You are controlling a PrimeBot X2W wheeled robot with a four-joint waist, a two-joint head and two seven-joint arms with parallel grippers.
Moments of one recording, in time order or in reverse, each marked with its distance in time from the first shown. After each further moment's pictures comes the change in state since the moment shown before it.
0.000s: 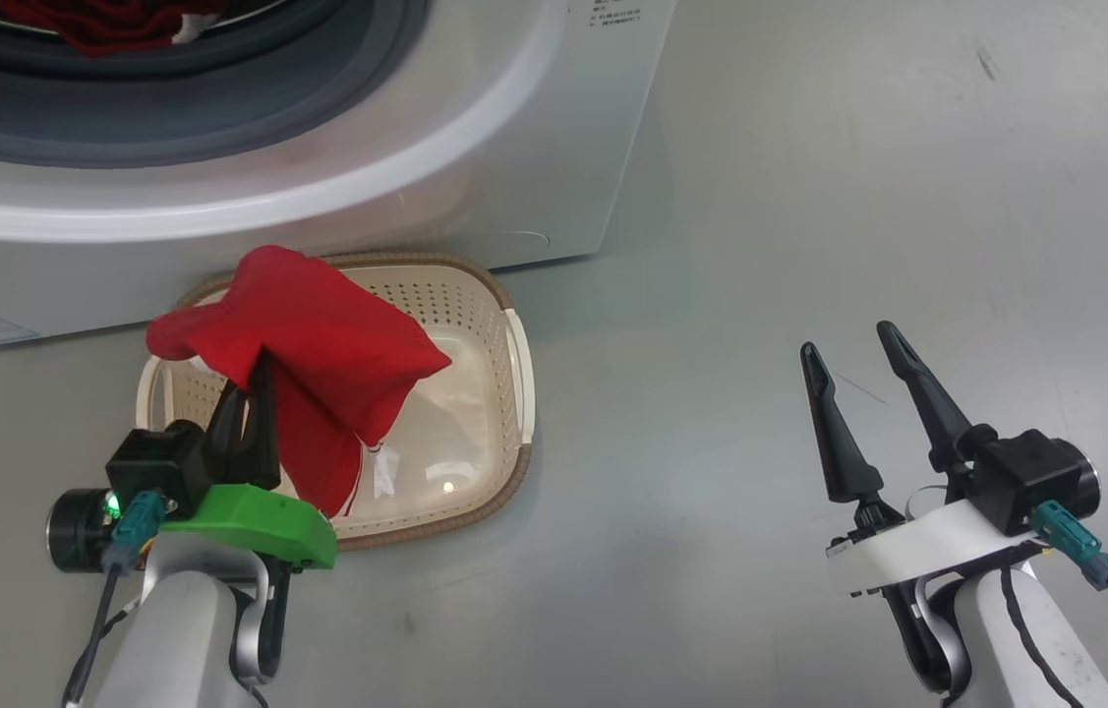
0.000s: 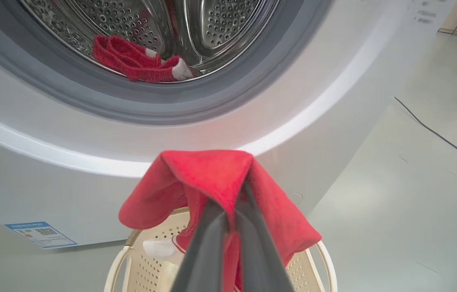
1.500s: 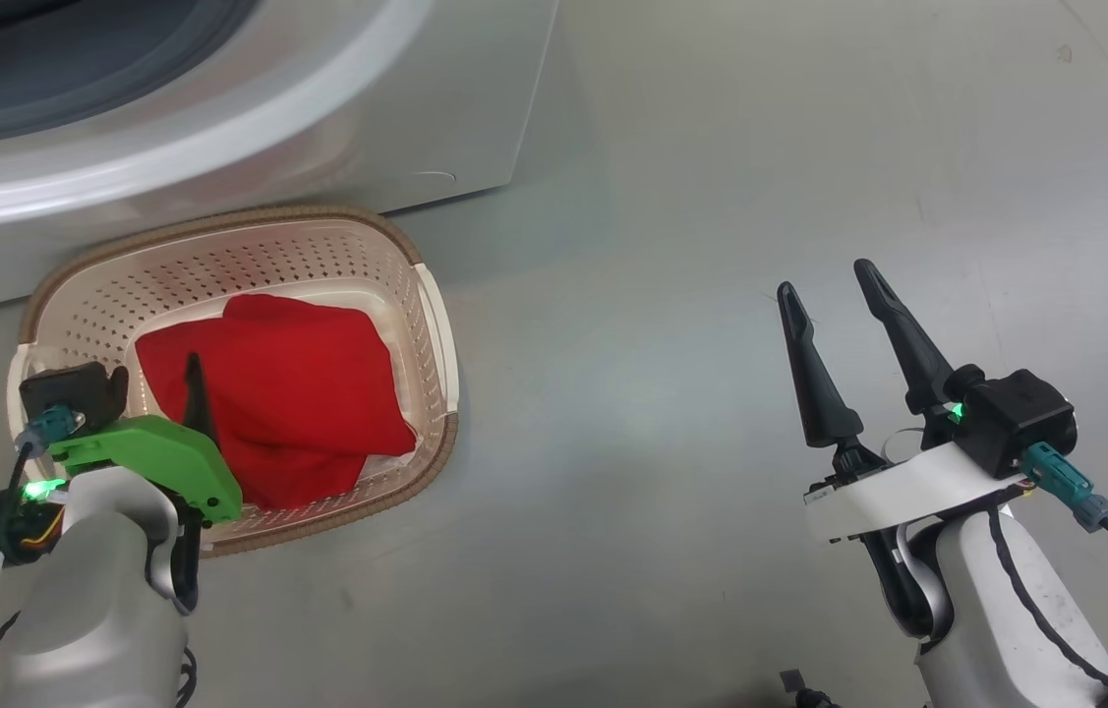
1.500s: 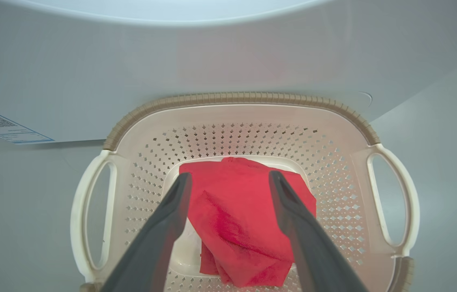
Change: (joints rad) left arm -0.302 0.045 0.088 0.600 -0.067 -0.003 0.095; right arm -0.115 0.011 0.033 0.030 0.044 0.008 0.000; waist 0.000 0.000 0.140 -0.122
